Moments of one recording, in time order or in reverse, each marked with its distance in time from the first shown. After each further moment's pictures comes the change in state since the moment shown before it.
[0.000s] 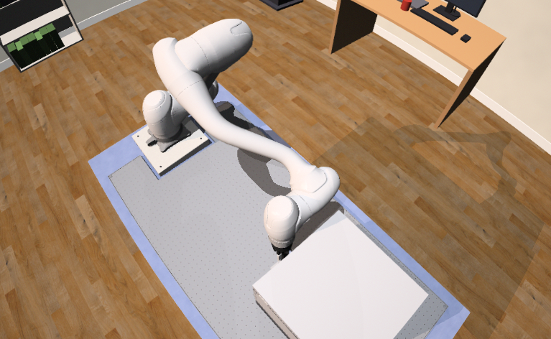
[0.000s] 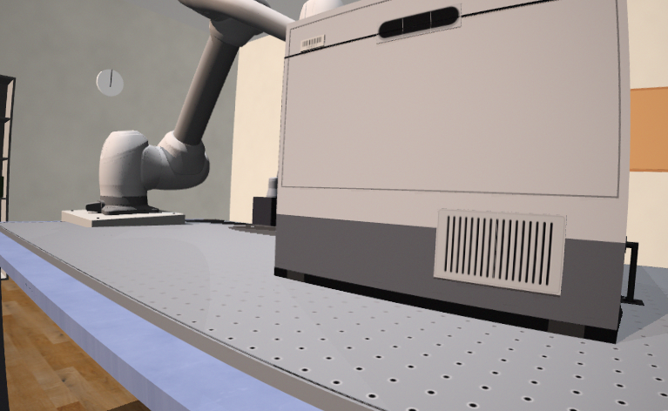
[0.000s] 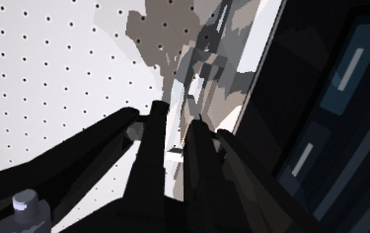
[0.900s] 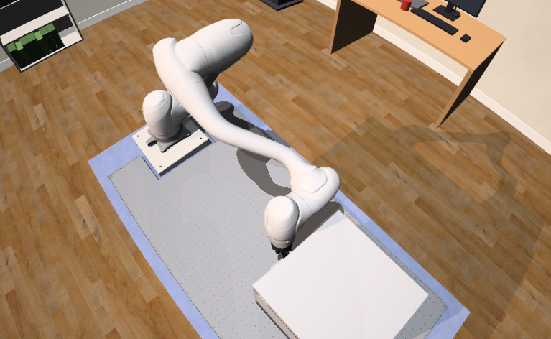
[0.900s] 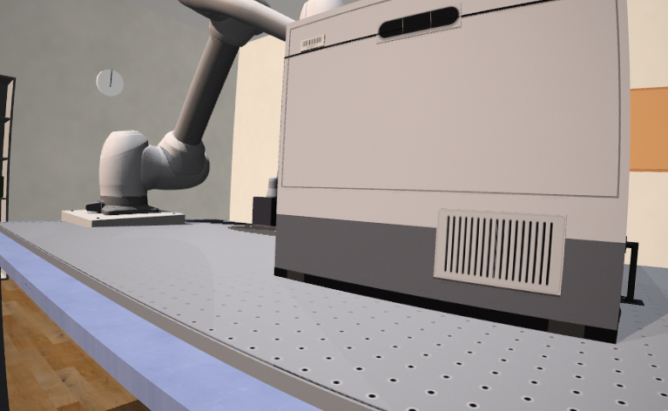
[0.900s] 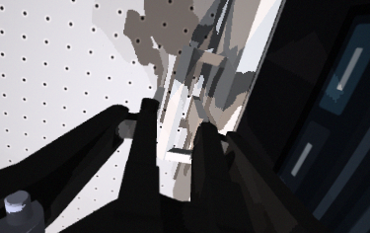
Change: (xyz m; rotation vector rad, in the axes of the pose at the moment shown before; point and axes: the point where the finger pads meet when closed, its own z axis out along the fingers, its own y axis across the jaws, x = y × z) arm 0.000 0.001 0.000 0.000 0.000 0.000
